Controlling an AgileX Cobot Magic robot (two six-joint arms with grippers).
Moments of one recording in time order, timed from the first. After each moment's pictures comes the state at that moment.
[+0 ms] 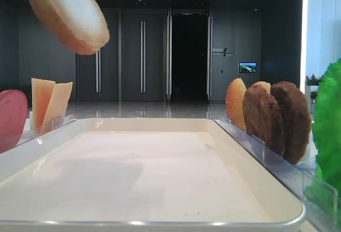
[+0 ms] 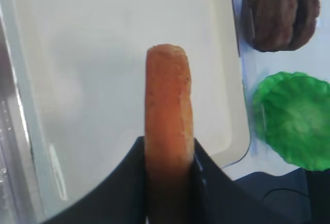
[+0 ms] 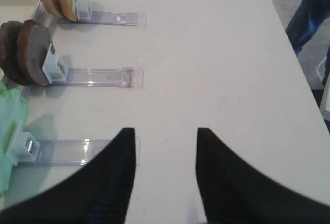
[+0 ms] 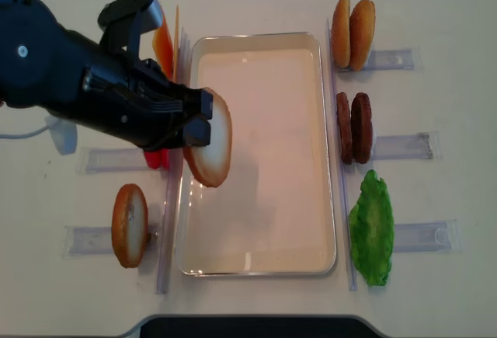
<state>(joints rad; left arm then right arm) -0.57 1.29 -0.95 -0.29 0.77 -0.30 0.06 -0.01 -0.50 -0.03 1.14 -0.03</state>
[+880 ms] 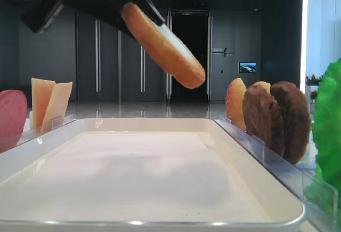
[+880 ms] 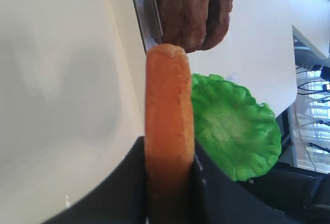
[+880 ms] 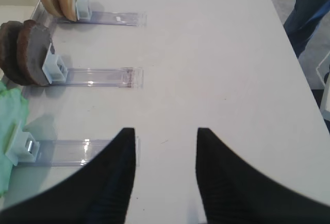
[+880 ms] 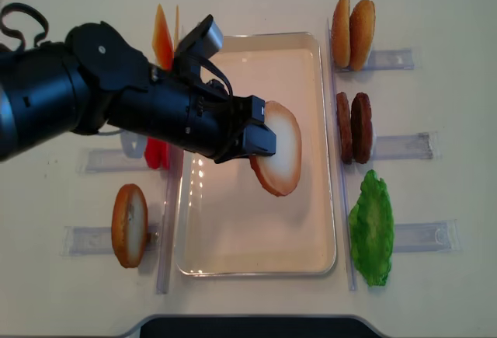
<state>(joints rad) -0.57 1.53 -0.88 -1.02 0.60 0.33 0.06 -0.01 -0.50 -0.03 1.14 -0.03</state>
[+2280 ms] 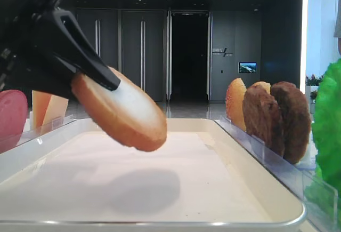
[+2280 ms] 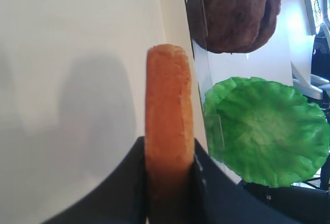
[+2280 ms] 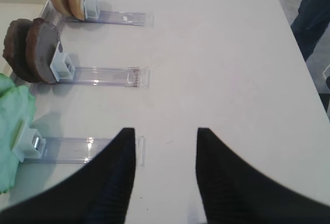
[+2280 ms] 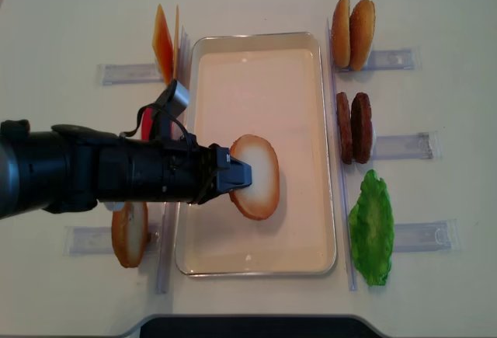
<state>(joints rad) -0.44 1.56 -0.54 -1.70 0.61 1.12 0.09 -0.01 -0.50 -0.03 1.14 -0.03</state>
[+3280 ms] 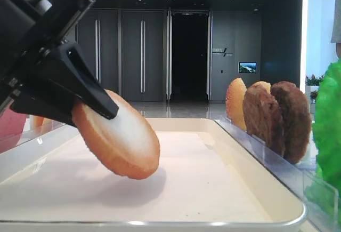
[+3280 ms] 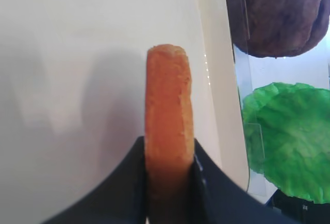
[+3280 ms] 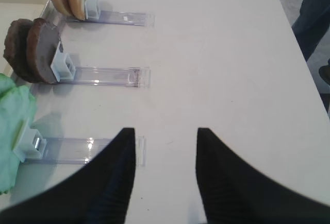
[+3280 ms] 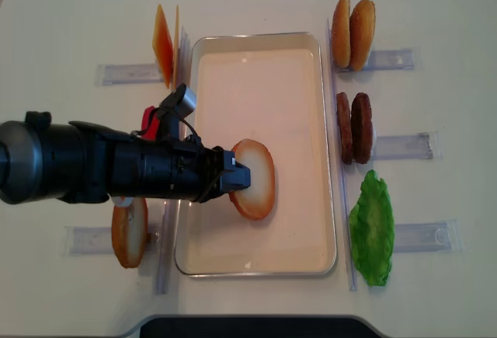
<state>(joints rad) -0.44 1.64 -0.57 -1.71 0.56 1.18 0.09 -0.01 -0.50 -0.02 1.14 -0.03</state>
